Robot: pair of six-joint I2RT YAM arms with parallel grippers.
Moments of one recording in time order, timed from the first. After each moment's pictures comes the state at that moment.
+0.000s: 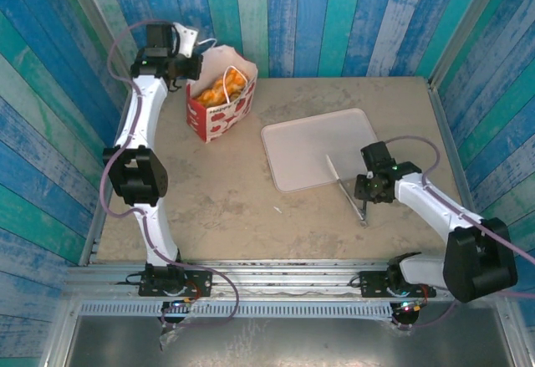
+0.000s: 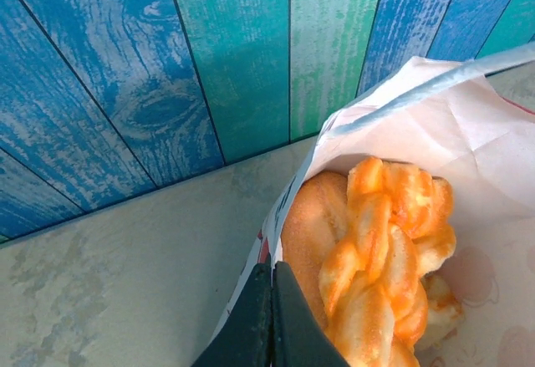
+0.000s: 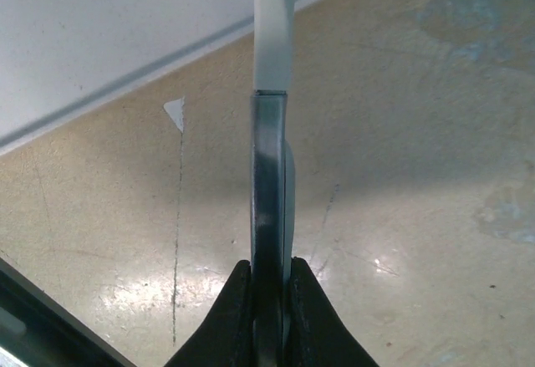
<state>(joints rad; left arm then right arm) -0.02 1.99 2.04 -0.63 0.26 0.24 0.32 1.30 0.72 -0.69 0.08 0.51</state>
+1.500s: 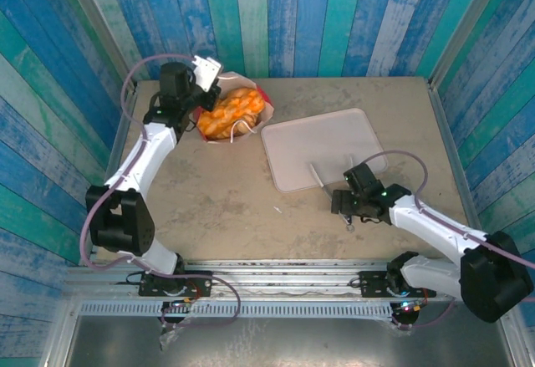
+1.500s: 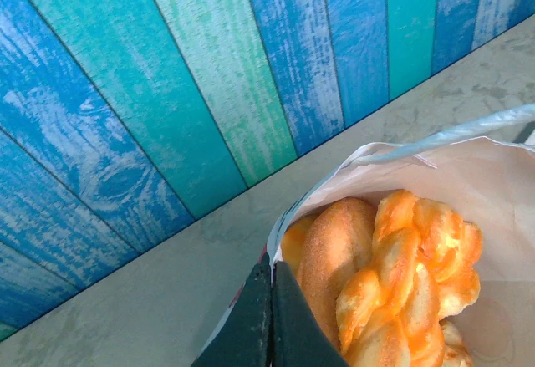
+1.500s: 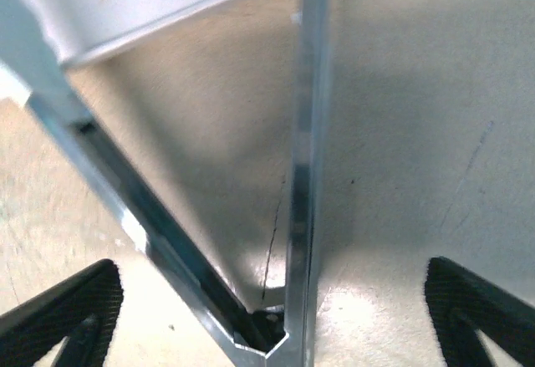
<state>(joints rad) -0.16 1.55 1.32 -0.11 0.24 0.36 0.55 1.14 0.56 -0.57 0.11 0.63</state>
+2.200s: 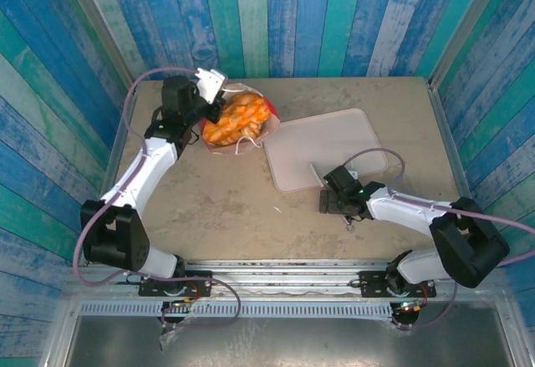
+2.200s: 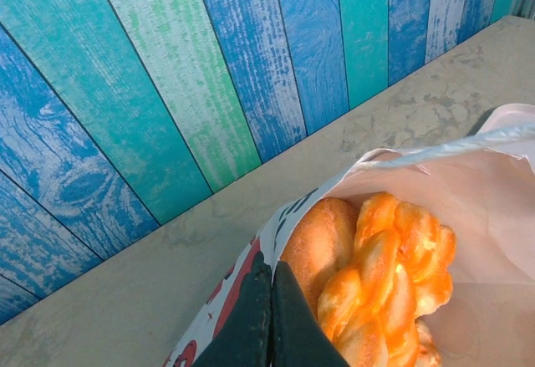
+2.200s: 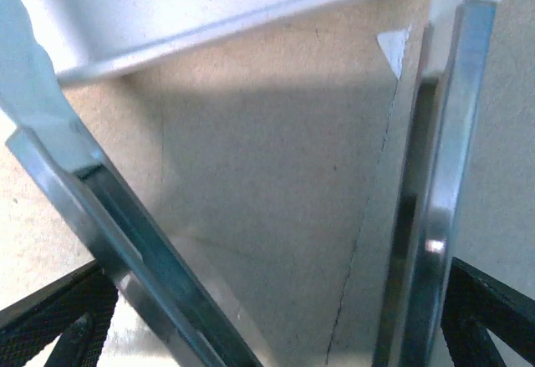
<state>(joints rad) -0.20 1.44 1.17 -0.04 0.26 0.32 0.65 1.39 0.59 -0.40 0.24 0.69</state>
